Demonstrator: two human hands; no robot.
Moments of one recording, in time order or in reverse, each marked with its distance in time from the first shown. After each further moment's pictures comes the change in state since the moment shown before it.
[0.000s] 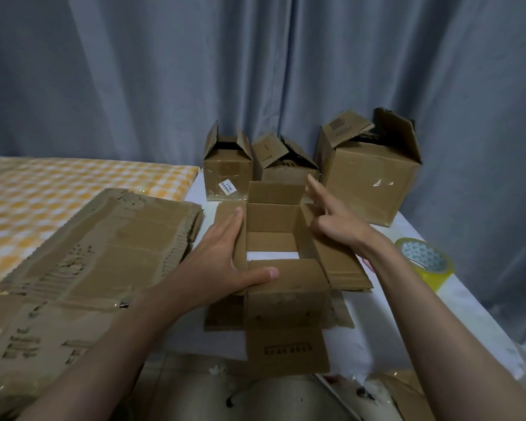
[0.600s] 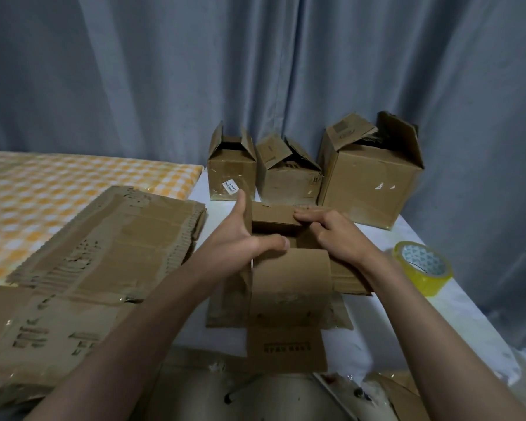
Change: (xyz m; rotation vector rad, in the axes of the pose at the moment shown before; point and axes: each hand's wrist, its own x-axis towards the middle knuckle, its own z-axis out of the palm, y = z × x) left_hand 0.012 0.039 -0.015 -0.654 0.012 -0.183; right_hand -0.008 0.007 0.009 -0.429 0.033 -0.138
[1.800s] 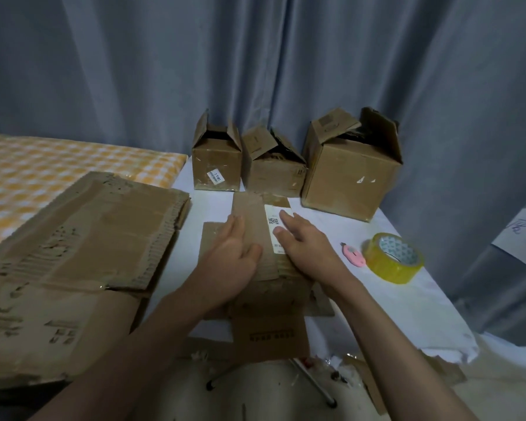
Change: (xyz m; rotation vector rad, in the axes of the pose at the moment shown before) left_hand -0.010 -0.033 0.035 0.496 0.076 0.035; right_hand -0.039 -0.030 0.031 0.179 0.036 0.244
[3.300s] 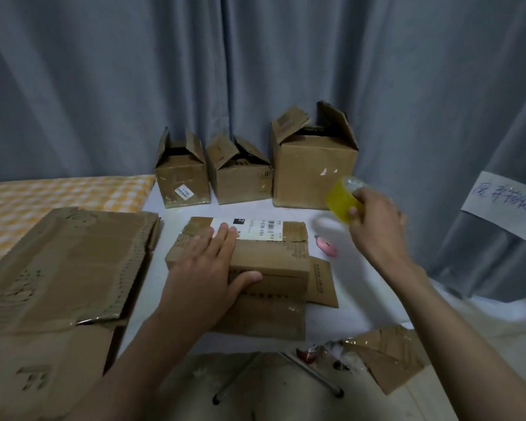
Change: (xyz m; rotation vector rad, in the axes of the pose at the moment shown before) left_hand -0.009 0.005 0.008 0.698 0.160 0.352; right_hand -0.027 0.072 -0.097 -0.360 0.673 0.144
